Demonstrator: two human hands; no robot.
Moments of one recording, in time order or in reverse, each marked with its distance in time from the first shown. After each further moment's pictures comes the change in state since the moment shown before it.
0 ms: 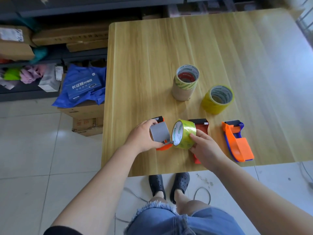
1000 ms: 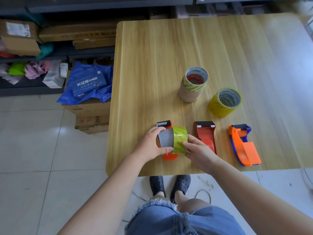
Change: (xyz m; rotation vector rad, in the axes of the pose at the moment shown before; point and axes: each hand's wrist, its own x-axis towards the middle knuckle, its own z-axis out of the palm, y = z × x) left_hand -0.014 -0.011 0.014 -0.199 -0.003 0.037; right_hand 0.014 0.018 0.015 -0.092 -0.201 0.090
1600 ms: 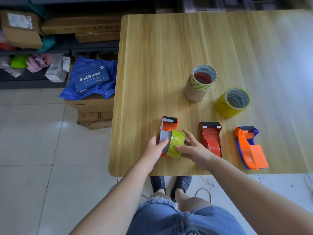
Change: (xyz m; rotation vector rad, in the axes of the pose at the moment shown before) left_hand -0.007 -0.003 0.023 -0.660 0.066 -0.447; right_hand 0.028 0.009 0.000 -0.276 0.030 0.132
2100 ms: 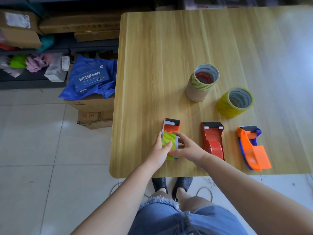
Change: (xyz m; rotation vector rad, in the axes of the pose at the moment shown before) left_hand -0.005 0.008 0.004 0.081 -0.100 0.024; right_hand 0.013 -0.007 0.017 -0.258 0.012 -0.017
